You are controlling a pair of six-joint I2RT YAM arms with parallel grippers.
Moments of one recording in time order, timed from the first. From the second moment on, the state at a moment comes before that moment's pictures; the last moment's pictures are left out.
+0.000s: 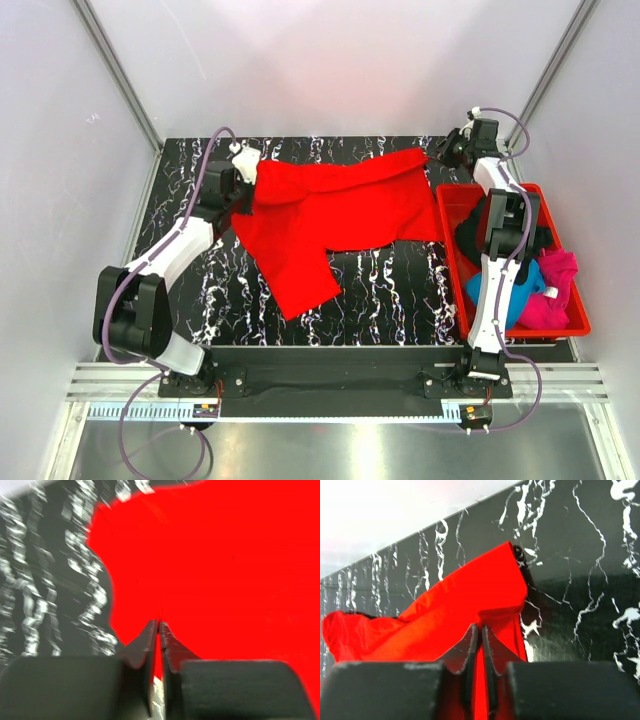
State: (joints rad) left arm -0.22 1.49 1.04 -0.05 0.03 0.16; right arm -0.13 2.45 2.01 -0.12 -0.47 0.48
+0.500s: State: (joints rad) left arm -0.18 1.59 1.18 -0.26 -0.11 -0.07; right arm -0.12 2.29 1.98 -0.39 -0.37 0.55
